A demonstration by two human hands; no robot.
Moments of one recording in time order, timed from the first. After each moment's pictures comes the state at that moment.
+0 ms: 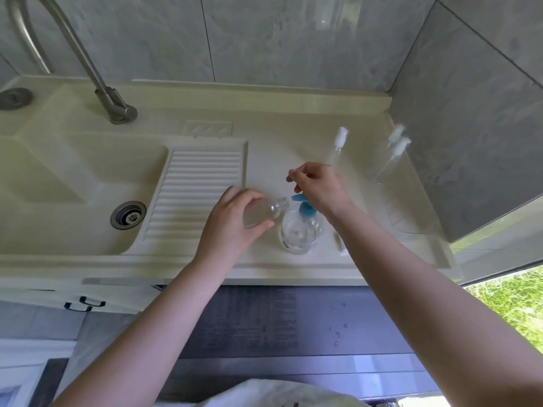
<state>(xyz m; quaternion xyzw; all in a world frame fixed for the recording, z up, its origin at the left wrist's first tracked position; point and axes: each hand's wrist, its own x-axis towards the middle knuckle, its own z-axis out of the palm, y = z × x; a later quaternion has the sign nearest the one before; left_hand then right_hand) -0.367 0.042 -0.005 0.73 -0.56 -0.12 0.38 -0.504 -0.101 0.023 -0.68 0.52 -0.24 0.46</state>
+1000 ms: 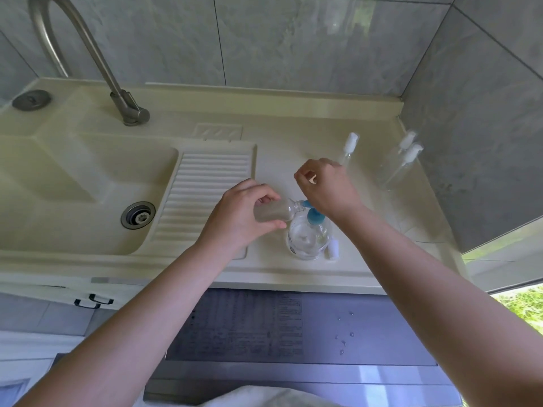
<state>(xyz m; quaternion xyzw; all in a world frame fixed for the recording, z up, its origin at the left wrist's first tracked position) -0.357 0.028 0.021 0.71 -0.59 -0.14 0.35 -0.497 -0.109 0.025 -0.83 0.48 -0.19 0.23</state>
